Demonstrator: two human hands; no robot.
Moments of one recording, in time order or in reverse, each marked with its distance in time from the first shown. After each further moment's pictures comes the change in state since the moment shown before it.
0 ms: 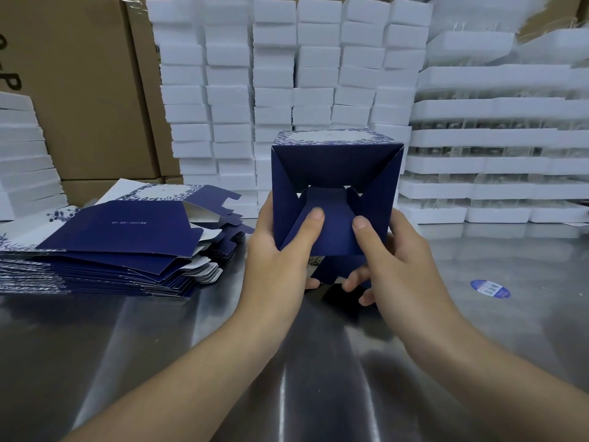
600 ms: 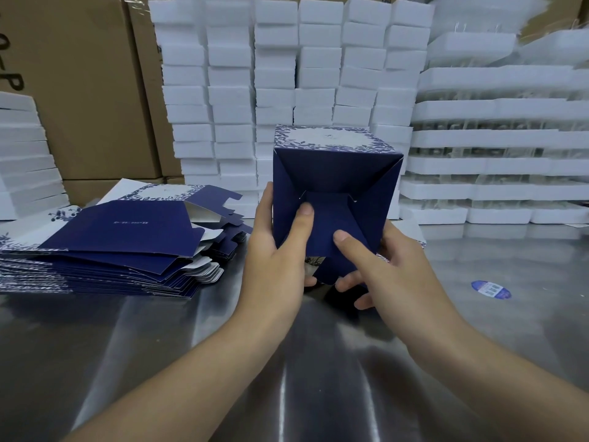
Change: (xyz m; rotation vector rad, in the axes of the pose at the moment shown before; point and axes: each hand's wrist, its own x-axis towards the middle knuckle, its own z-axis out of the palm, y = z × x) left_hand 0.004 -0.004 -0.003 0.022 0.030 0.071; right_hand -0.005 -0.005 0.000 -0.043 -0.107 -0.009
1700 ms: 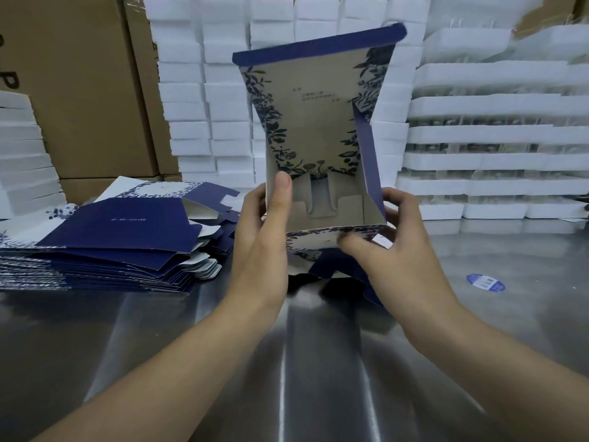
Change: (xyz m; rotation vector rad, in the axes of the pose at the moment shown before) left_hand -0.002 0.016 -0.003 -0.027 0.007 0.015; right_hand 0.001 -0.010 -0.004 -0.008 0.140 -0.023
